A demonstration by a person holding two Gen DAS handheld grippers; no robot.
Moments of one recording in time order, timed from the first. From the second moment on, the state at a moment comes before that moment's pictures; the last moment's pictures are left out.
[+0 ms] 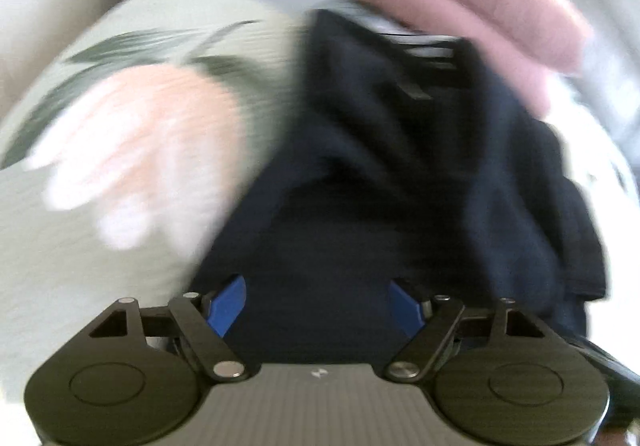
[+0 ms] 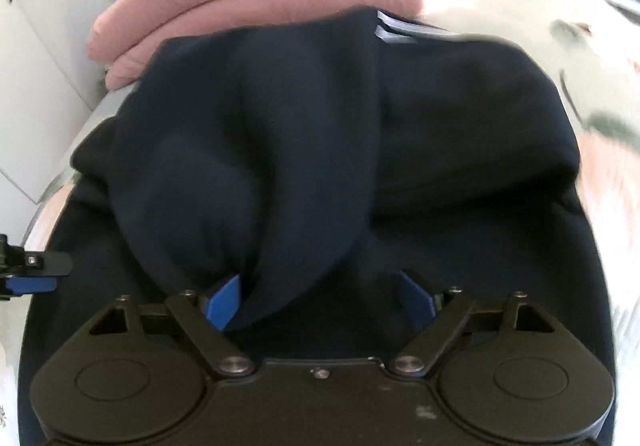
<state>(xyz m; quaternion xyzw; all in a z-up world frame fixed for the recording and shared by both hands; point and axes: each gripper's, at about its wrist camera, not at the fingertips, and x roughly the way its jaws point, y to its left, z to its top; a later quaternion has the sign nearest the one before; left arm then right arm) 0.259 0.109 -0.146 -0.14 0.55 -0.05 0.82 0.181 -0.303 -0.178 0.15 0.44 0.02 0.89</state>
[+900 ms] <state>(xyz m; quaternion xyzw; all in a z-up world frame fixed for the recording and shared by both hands) 0.207 0.140 -0.141 -0.14 0.53 -0.08 0.83 0.139 -0.297 -0.181 0.03 0.45 0.03 0.89</state>
